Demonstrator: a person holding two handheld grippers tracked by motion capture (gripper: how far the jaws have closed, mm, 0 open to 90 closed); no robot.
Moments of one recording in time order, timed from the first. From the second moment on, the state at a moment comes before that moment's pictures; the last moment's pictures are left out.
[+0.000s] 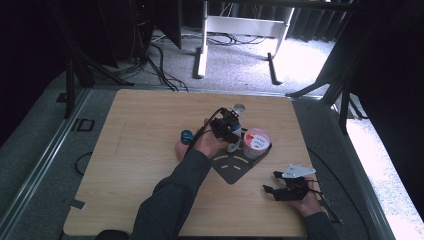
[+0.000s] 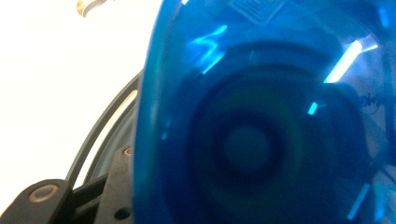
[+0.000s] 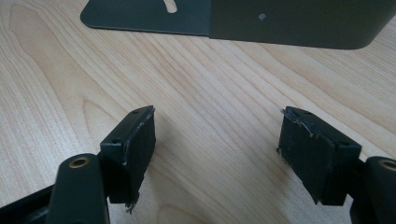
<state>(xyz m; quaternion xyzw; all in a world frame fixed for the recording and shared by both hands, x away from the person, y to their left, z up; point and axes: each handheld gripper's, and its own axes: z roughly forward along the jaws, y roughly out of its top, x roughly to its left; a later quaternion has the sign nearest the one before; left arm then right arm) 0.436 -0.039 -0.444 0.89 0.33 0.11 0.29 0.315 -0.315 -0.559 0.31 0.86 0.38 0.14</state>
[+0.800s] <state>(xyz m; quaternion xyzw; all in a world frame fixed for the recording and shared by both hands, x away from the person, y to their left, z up) 0.456 -0.052 -0.459 0.86 0.37 0.14 0.32 0.315 -0.315 -0.559 0.31 0.86 0.38 0.14</state>
